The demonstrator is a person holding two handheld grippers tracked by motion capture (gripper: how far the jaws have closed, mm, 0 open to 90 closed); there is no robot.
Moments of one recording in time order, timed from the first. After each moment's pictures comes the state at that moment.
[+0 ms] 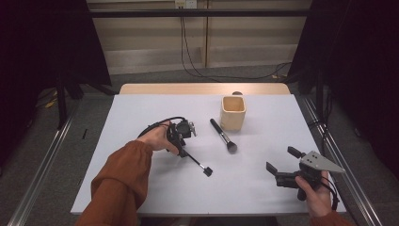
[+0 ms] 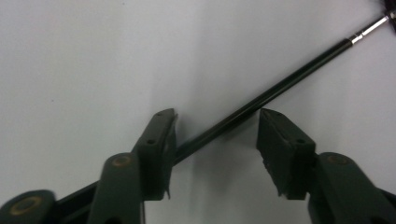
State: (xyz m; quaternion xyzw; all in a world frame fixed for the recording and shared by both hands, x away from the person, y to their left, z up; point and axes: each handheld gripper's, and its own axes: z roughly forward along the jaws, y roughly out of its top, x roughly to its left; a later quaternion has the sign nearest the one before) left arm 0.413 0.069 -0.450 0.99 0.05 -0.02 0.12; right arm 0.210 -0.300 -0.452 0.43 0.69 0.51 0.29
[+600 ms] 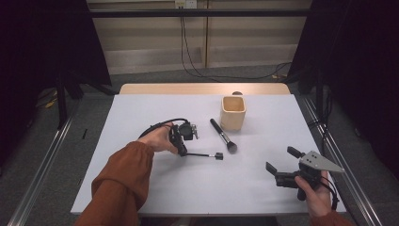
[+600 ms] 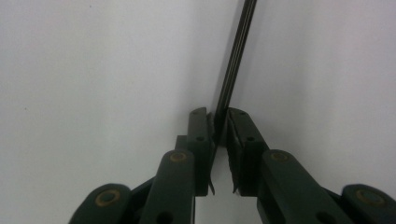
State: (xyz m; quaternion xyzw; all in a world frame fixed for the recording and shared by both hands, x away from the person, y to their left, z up) left arm 0.407 0.063 -0.448 0.99 0.04 -0.04 0.11; right arm 0.210 -0.299 -0.453 0.43 0.69 0.51 0.29
